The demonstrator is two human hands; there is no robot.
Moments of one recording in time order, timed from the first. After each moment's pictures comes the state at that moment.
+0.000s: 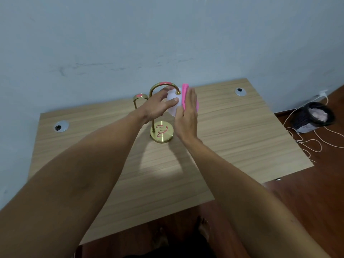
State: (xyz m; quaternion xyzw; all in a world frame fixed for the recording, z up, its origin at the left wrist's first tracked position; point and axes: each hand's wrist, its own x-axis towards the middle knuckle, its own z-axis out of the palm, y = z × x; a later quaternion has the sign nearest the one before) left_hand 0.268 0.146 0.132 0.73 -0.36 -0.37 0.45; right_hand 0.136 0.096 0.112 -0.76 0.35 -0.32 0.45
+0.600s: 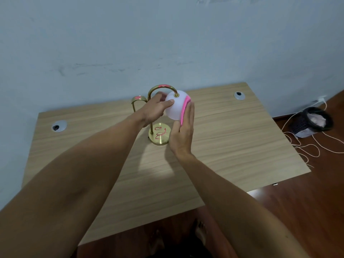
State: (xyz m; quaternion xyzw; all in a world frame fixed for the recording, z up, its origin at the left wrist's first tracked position) left_hand 0.272 0.139 0.119 0.74 -0.31 -0.37 0.47; right_hand 0.121 0.122 0.098 -0.71 0.35 -0.37 0.49
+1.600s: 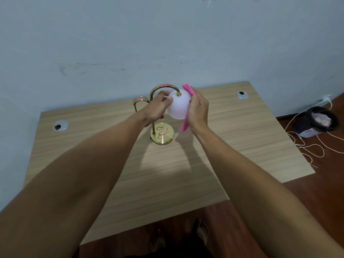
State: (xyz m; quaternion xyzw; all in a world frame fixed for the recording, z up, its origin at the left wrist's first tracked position) left_hand 0.269 0.134 0.121 0.75 -0.29 -0.39 0.45; right_hand 0.140 0.048 0.134 -0.63 0.37 -0.33 0.59
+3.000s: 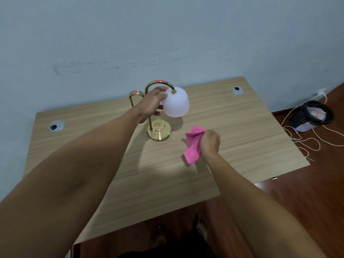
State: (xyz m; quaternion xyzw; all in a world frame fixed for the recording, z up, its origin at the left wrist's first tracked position) left_hand 0.267 0.135 0.127 0.72 -0.27 -0.41 0.49; right_hand 0.050 0.047 0.045 -0.60 0.59 -0.24 0.48
